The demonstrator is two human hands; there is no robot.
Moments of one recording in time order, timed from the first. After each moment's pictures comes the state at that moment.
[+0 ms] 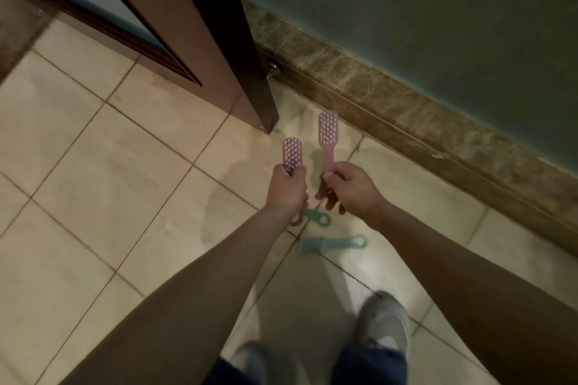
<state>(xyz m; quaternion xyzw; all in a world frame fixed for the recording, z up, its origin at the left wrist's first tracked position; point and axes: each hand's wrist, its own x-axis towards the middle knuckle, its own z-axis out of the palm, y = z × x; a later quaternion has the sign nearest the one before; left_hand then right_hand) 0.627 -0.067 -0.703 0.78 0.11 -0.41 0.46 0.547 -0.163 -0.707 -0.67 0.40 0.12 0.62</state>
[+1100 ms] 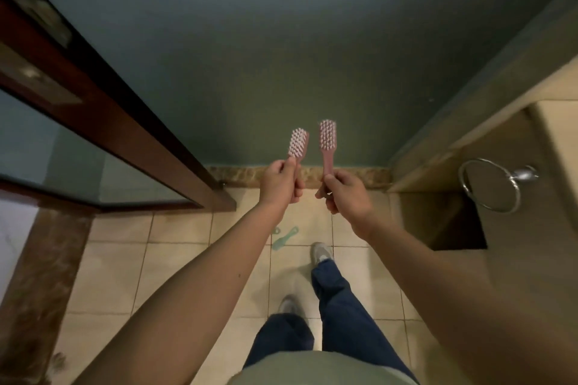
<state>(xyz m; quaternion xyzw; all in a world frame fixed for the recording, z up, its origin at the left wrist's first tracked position) 0.512 -0.060 -0.055 0.70 -0.20 -0.51 0.45 0.378 -0.083 -0.045 -0.48 0.59 -0.20 0.62</state>
